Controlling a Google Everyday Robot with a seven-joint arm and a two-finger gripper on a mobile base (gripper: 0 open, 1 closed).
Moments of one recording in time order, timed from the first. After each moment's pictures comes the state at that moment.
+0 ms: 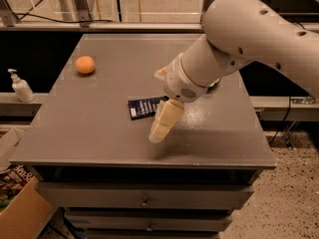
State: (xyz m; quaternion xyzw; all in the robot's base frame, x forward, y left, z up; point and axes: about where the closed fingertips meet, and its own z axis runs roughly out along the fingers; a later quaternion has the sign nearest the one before) arm 0.516 0.003 0.855 -0.67 0.68 0.15 0.27
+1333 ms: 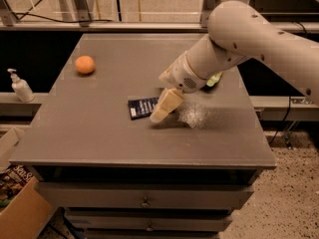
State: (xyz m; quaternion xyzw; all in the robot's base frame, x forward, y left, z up) arm 0.580 -0.008 0.828 -0.62 0.71 0.19 0.28
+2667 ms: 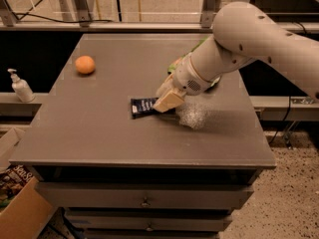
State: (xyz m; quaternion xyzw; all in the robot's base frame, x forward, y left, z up) arm 0.569 -0.017 0.828 -0.62 0.71 0.19 0.27
